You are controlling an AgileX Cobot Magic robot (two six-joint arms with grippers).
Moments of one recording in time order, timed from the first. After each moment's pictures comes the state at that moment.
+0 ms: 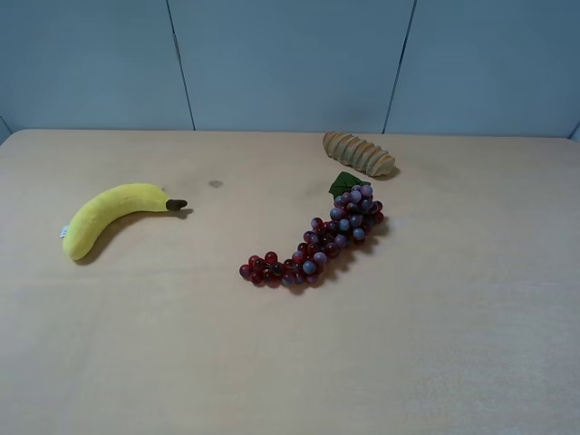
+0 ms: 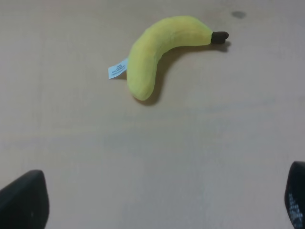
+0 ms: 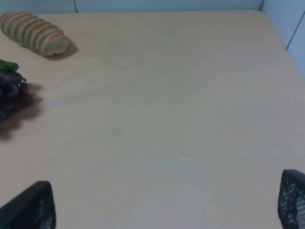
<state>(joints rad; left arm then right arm) -0.04 0.00 -0.50 0.02 1.06 -0.01 -0.03 0.00 -0.50 -0.02 1.02 0.02</state>
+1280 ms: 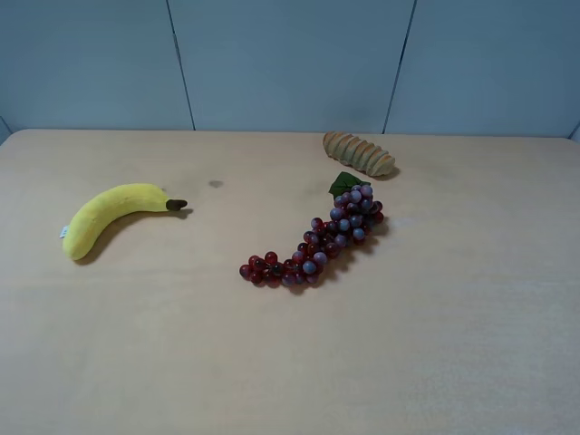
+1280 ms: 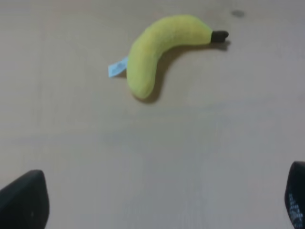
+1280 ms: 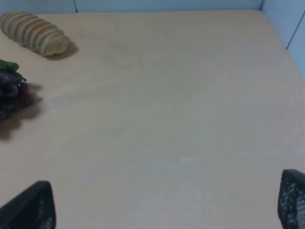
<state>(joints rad) -0.04 0.01 -0.51 0.02 1.08 -0.02 -0.03 0.00 -0.50 -0.02 1.02 0.02</state>
